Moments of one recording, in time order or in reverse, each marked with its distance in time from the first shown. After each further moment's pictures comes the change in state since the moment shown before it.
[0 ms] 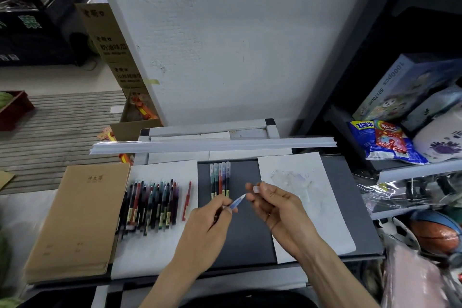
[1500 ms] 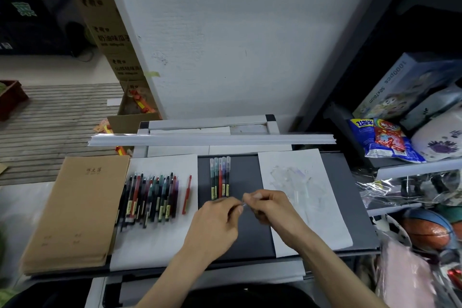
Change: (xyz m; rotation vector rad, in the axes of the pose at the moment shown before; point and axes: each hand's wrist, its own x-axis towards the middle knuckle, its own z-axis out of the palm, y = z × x) left_hand 0.013 -0.025 0.018 0.442 -0.032 0.148; right_hand 0.012 0.012 -0.005 -0.697 -0.022 0.036
